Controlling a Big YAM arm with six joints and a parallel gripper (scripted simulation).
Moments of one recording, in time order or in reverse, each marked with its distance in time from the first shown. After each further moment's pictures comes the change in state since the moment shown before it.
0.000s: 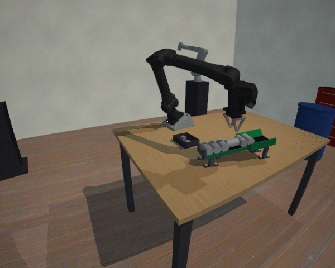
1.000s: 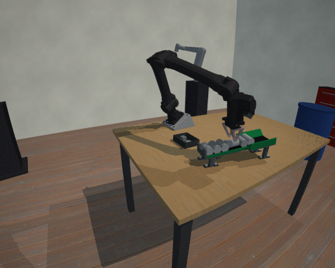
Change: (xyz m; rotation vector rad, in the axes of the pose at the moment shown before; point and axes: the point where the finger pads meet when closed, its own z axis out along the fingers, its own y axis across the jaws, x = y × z) arm 0.006 0.000 0.049 -0.005 0.002 -0.001
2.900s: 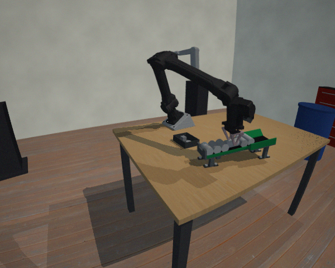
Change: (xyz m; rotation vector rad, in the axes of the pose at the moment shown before) arm 0.002 -0.001 0.021 0.003 -0.001 -0.001
